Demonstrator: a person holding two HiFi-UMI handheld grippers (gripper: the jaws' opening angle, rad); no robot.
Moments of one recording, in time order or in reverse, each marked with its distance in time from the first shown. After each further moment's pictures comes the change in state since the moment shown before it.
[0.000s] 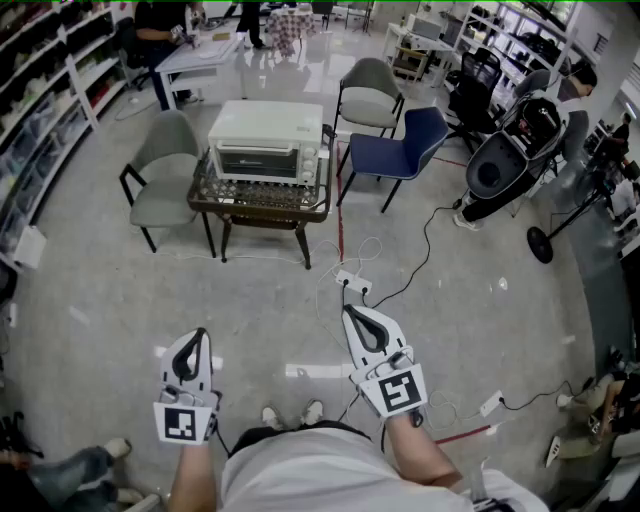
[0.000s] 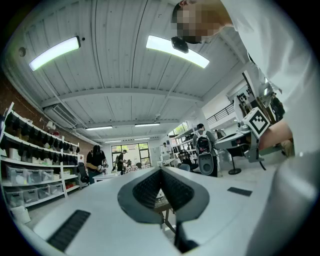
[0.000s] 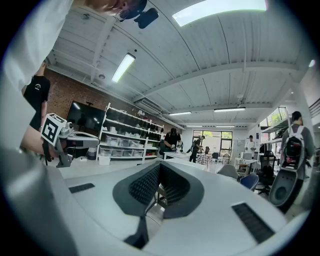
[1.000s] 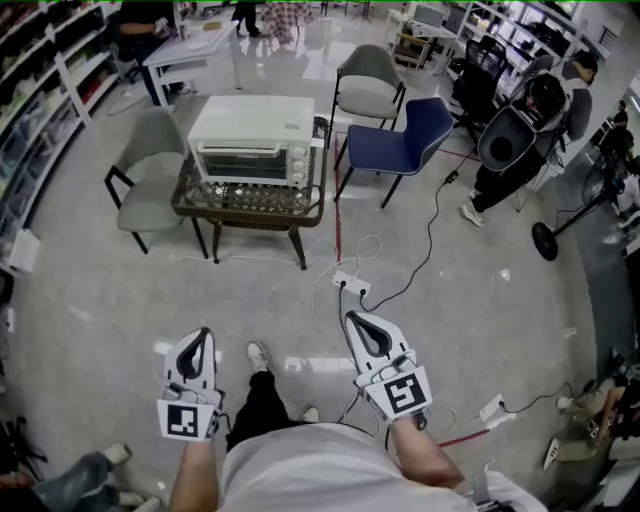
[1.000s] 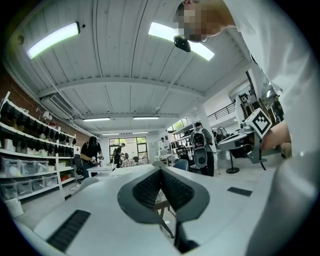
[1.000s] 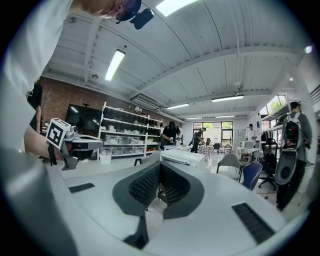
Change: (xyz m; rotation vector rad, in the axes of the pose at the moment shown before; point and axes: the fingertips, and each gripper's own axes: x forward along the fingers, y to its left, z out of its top) left arm 0.112 -0.022 -0.054 -0.038 0.064 -0.026; right arm 0.042 -0.090 -0.067 0.083 0.056 0.025
